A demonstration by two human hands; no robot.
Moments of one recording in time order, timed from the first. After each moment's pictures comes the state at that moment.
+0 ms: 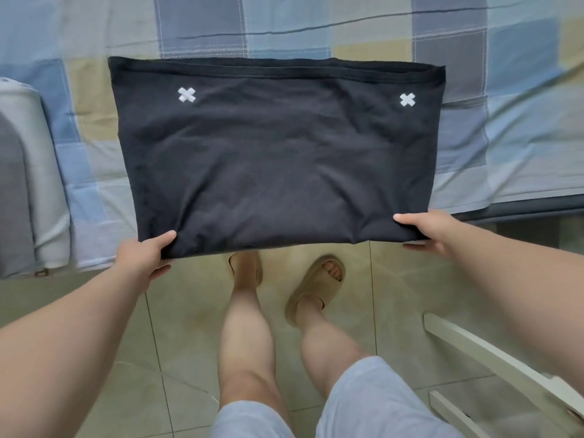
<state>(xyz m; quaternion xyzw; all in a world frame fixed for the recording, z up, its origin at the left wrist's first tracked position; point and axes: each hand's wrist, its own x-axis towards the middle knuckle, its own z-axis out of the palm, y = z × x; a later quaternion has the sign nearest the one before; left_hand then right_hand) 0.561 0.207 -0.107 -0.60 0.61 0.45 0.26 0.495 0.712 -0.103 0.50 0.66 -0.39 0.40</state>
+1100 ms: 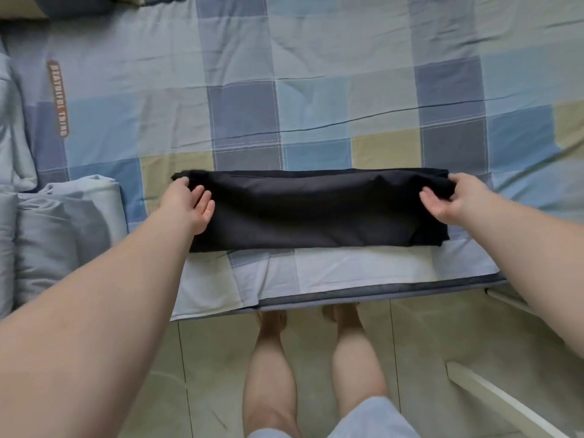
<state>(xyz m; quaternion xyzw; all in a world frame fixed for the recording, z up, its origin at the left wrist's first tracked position) 0.328 0.221 -0.029 -0.64 0.38 0.65 0.13 0.299 0.656 -0.027 0.69 0.39 -0.61 0.10</state>
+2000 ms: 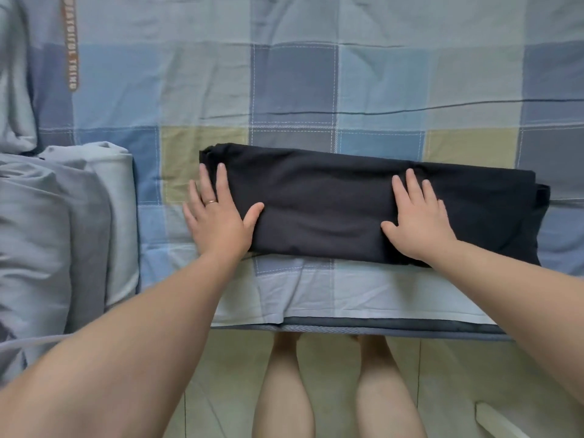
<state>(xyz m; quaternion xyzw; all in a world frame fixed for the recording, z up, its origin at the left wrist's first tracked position) 0.404 0.210 -0.136 -0.25 0.94 0.09 0.21 0.342 0.529 -0.136 -0.03 0.92 -0.02 0.38</state>
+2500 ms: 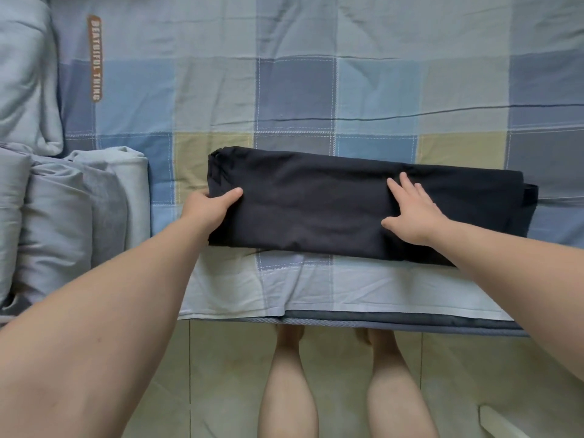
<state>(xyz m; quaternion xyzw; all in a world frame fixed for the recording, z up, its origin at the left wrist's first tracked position) 0.376 0.167 -0.104 -0.51 0.69 0.44 0.26 0.323 0.531 -0.116 0.01 0.88 -0.11 0.46</state>
